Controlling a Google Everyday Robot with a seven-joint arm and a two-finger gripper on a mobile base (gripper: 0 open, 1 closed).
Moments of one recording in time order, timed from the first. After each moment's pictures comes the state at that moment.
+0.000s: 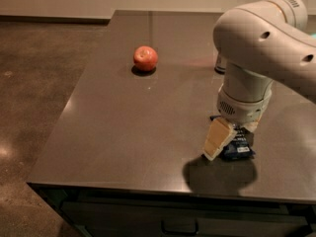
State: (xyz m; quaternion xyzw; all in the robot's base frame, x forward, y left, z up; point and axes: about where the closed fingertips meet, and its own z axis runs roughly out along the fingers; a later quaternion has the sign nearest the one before) arm 0.444 -0.183 0.823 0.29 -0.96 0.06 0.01
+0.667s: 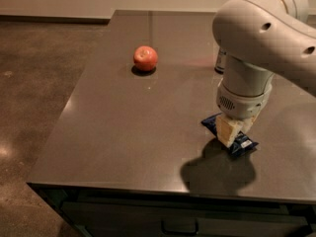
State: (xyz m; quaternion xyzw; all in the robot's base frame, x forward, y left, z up) arm 0.445 -0.183 0.837 0.29 -0.96 0.06 0.01
